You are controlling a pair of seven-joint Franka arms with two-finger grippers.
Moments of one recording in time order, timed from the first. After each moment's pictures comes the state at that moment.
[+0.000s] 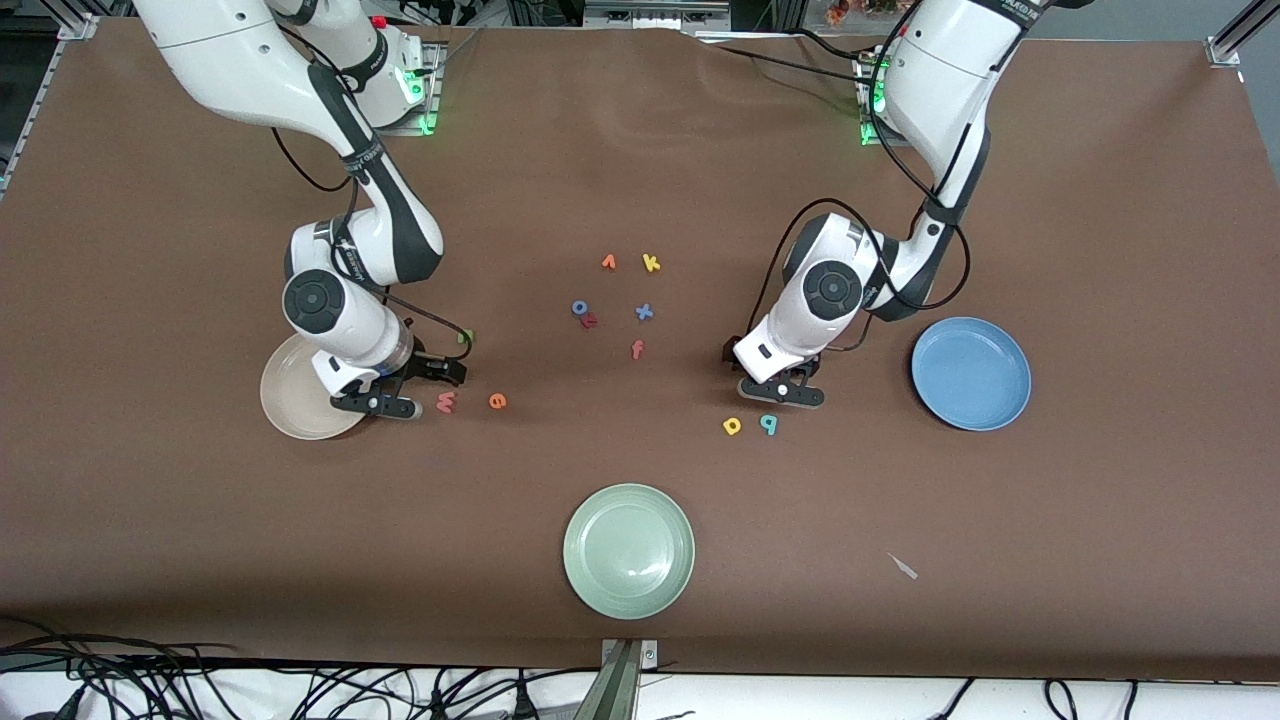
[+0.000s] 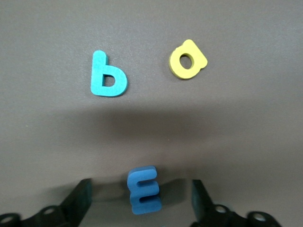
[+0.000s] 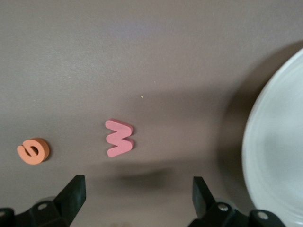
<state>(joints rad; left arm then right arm) -0.46 0.63 -0.05 -1.91 -0.13 2.54 -0.27 0.25 0.52 0.05 -1.97 0.02 2.48 0.44</state>
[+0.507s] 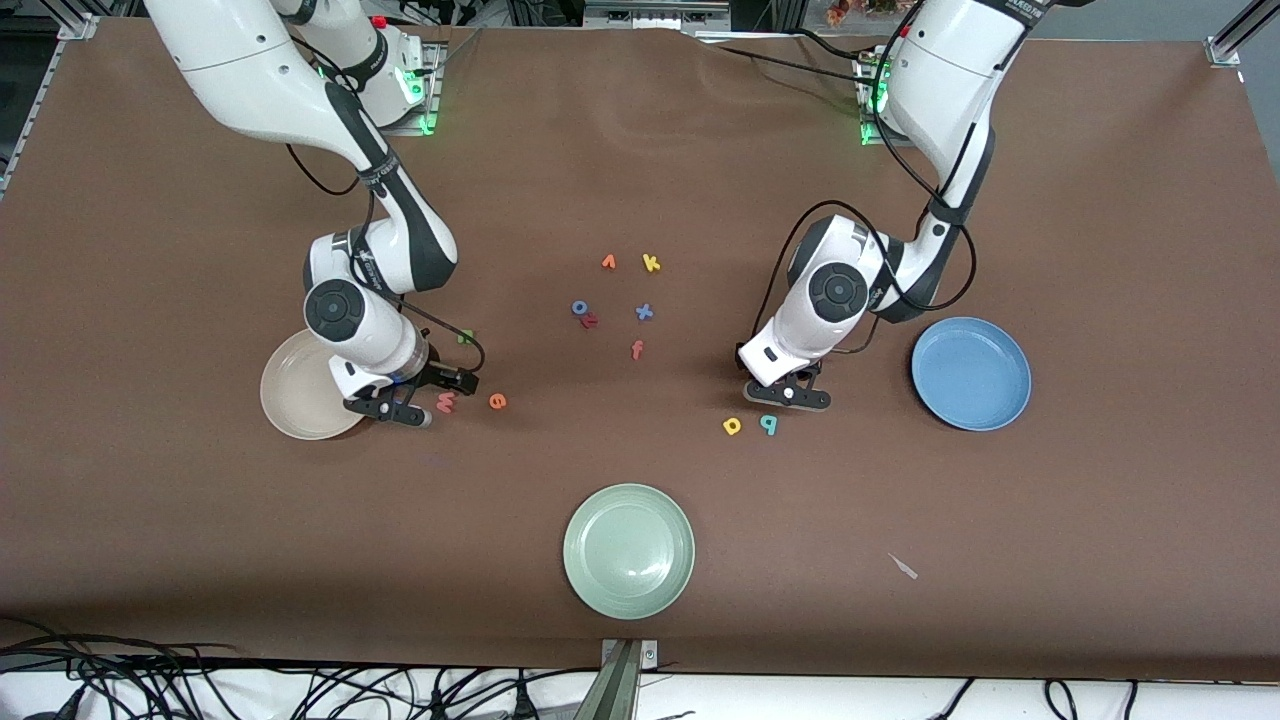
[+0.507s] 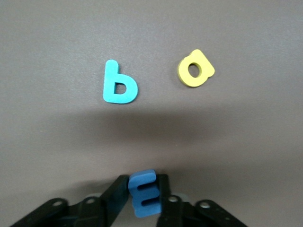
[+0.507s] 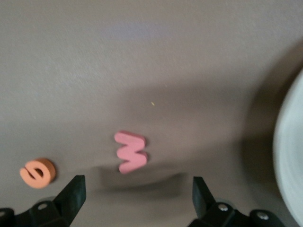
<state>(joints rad) -0.46 0.62 -0.04 -1.90 -0.12 2.54 -0.27 0.27 0.59 0.05 -1.91 0.02 2.51 0.52</state>
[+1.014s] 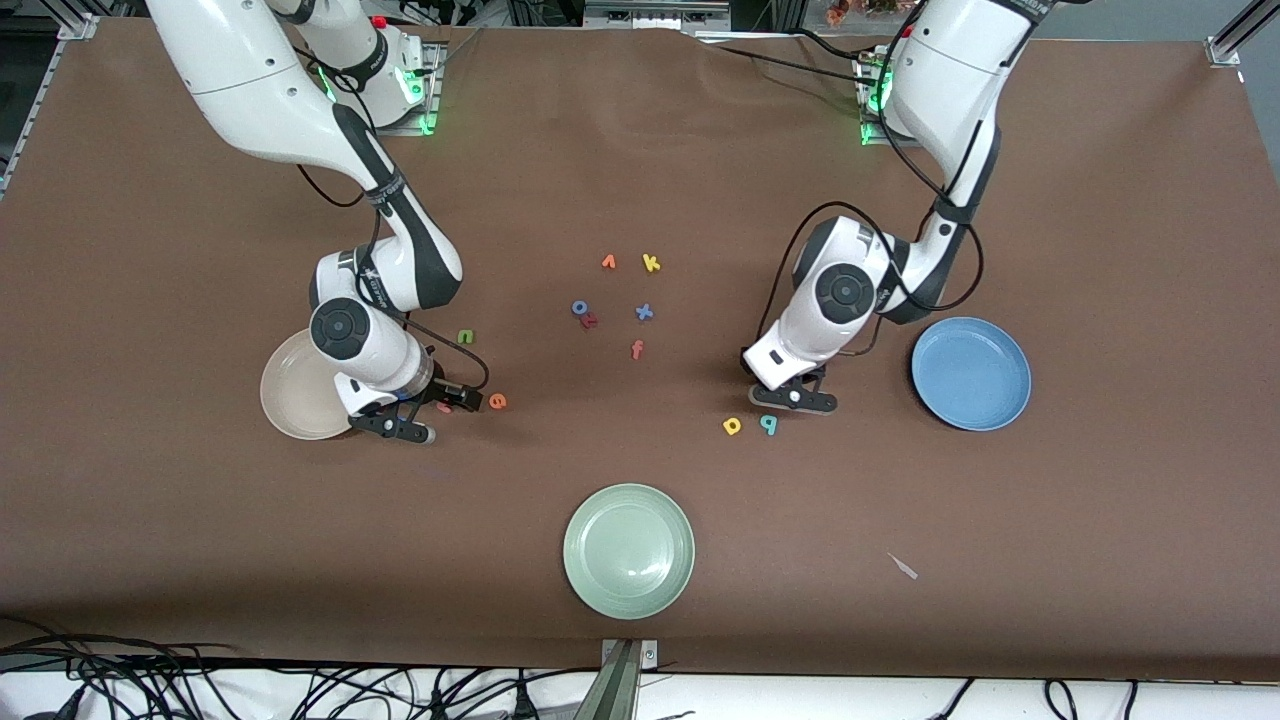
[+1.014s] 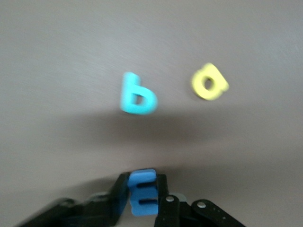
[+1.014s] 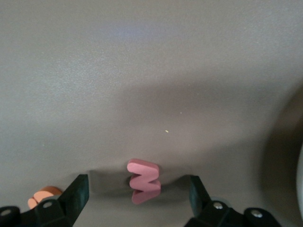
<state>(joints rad) -0.44 0.59 -0.01 -1.90 -0.12 2.52 -0.27 0.27 0.65 0.05 -1.84 0.02 2.51 0.53</state>
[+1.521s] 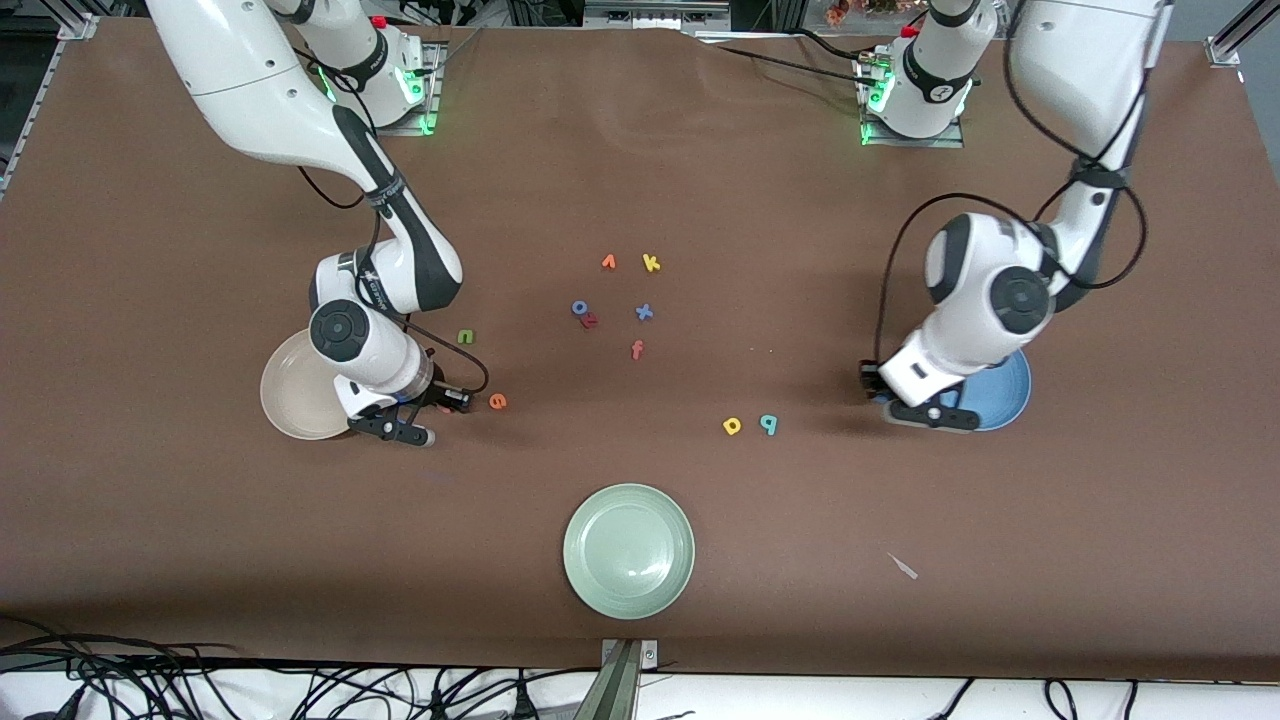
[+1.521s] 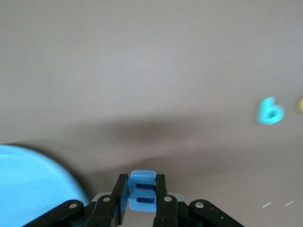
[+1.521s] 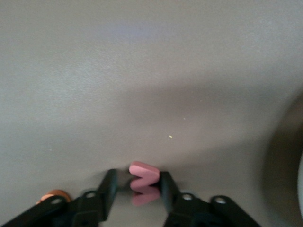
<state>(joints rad) -0.16 0.41 0.00 -2.03 -0.12 2.44 0.07 0.27 0.65 0.05 -1.83 0.02 2.51 0.53</state>
